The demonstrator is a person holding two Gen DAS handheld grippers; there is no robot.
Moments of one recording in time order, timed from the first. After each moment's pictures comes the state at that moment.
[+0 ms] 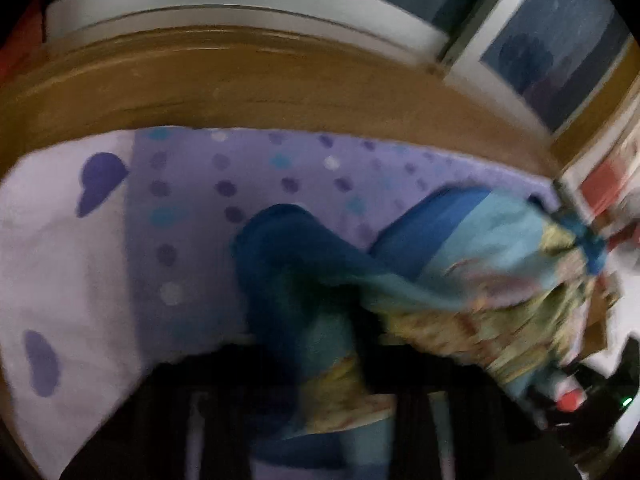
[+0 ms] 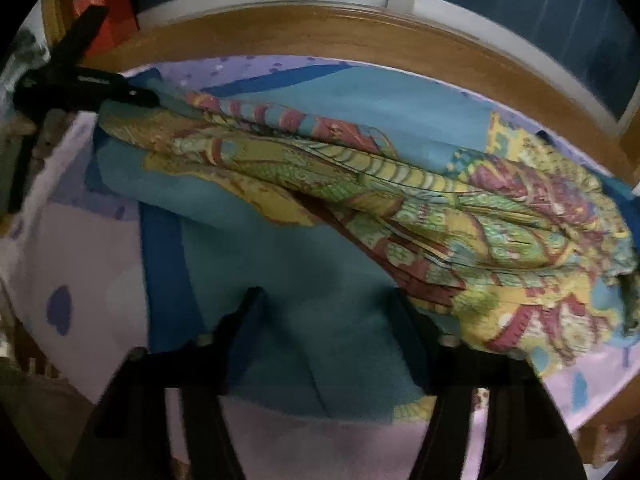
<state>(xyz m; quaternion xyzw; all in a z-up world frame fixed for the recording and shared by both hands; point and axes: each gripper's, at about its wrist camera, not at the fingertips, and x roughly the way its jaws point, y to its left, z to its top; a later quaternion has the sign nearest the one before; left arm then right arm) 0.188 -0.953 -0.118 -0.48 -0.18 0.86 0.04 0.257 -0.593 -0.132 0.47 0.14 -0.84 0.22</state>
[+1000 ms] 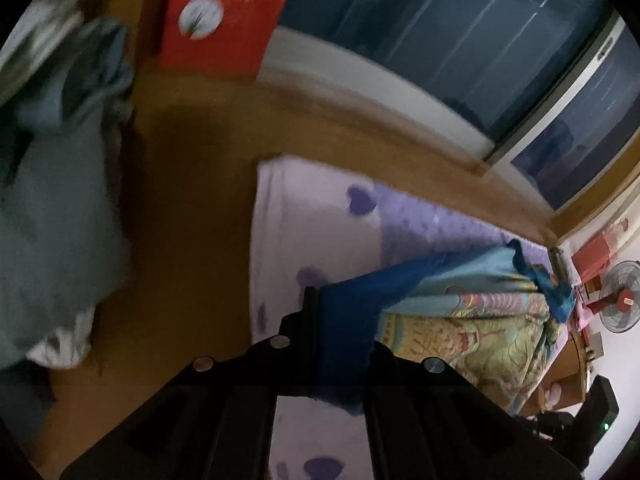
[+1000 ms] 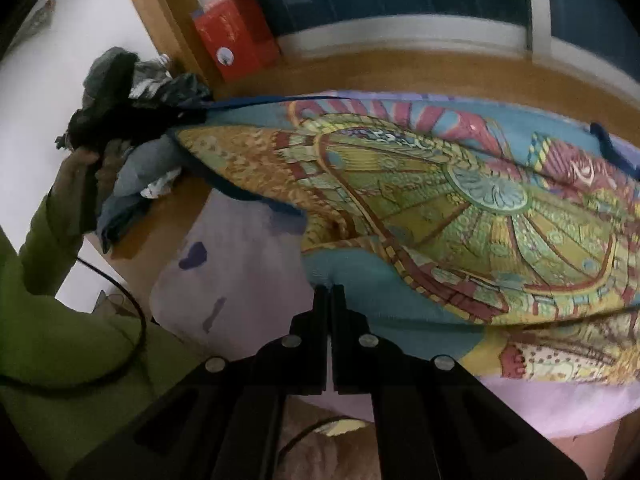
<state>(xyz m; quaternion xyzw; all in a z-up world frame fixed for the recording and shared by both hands) 0.350 -1.141 -0.061 -0.44 -0.26 0.86 -0.02 0.380 -0.744 -0.087 0.46 0.05 -0.80 0.37</state>
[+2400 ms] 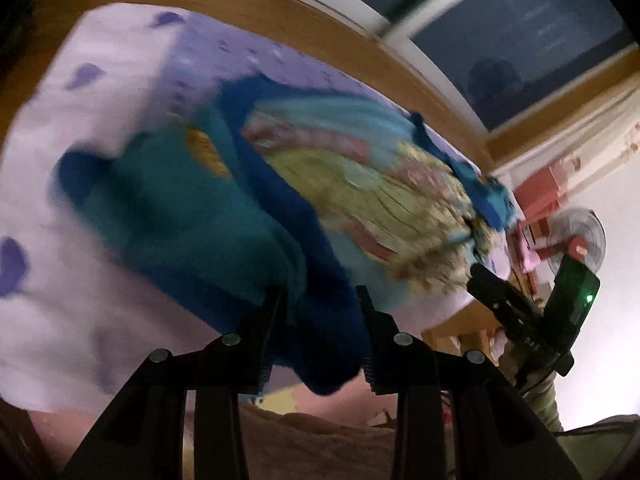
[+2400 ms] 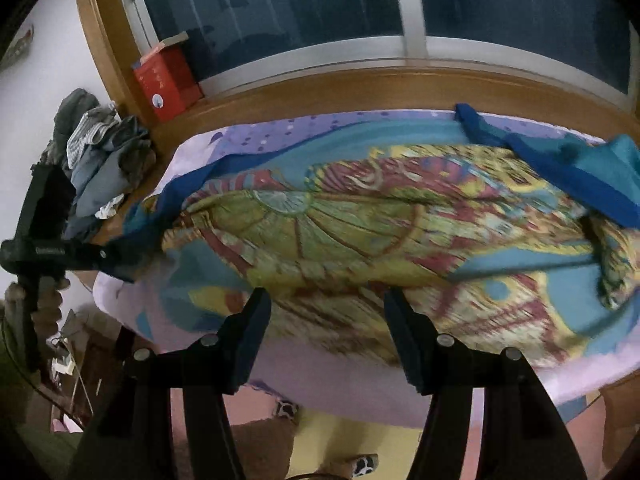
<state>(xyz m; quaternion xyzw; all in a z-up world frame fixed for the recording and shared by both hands) 0.394 -0.880 -0.104 -0.49 -0.30 0.82 0.10 0.346 -0.540 -0.076 0.42 0.03 -0.85 0.31</state>
